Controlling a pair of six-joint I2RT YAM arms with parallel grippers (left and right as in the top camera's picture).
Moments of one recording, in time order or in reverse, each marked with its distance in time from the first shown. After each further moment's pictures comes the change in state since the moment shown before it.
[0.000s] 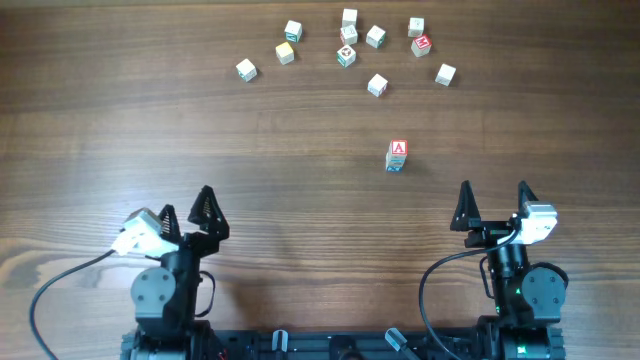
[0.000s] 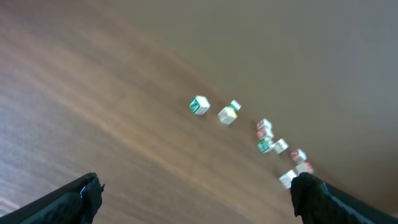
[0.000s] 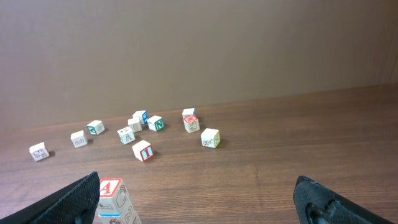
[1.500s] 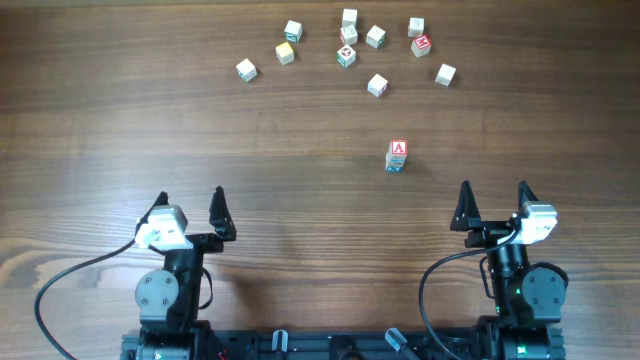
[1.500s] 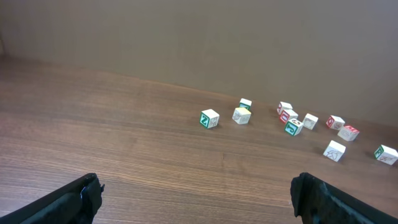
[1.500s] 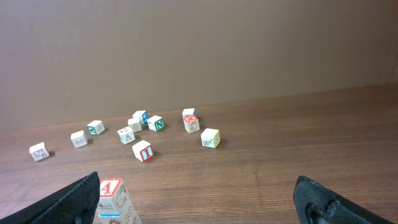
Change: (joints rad) left arm -0.016 -0.004 -0.074 0.178 0.022 0.450; right arm 0.000 0.000 0.000 0.000 0.000 0.000
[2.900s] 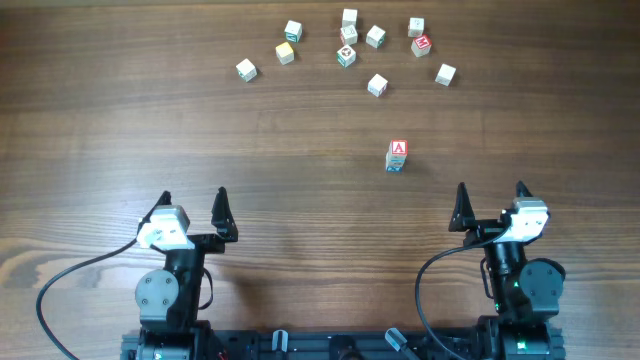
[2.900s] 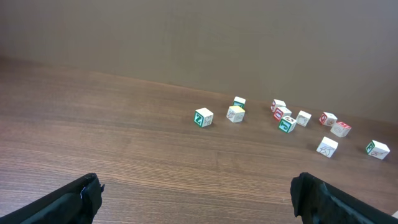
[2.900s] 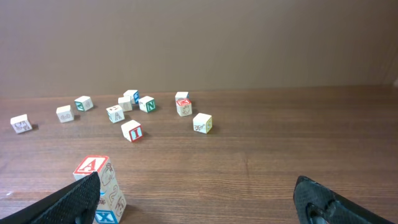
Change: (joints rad) left arm 0.000 0.000 0.000 0.000 0.029 0.003; right arm 0.000 0.066 0.000 0.000 0.000 -0.099
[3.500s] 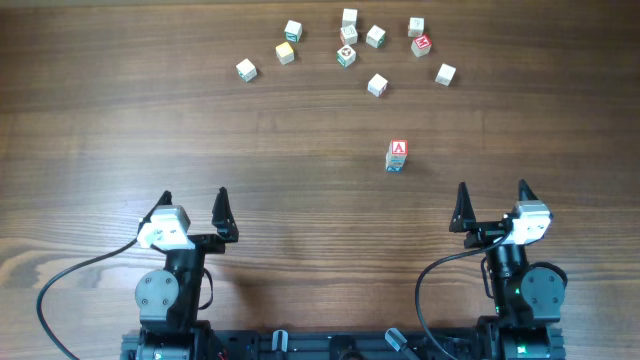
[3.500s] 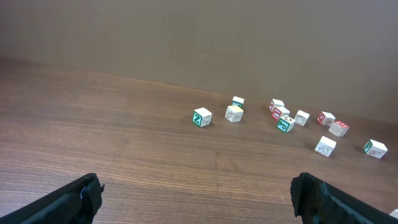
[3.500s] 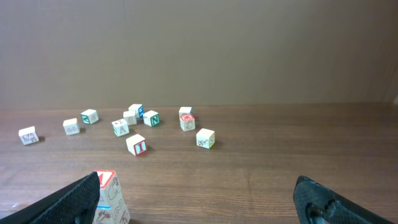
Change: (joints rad) left arm 0.000 0.000 0.000 0.000 0.006 0.000; right arm 0.012 -0.062 0.000 0.001 0.000 -0.006
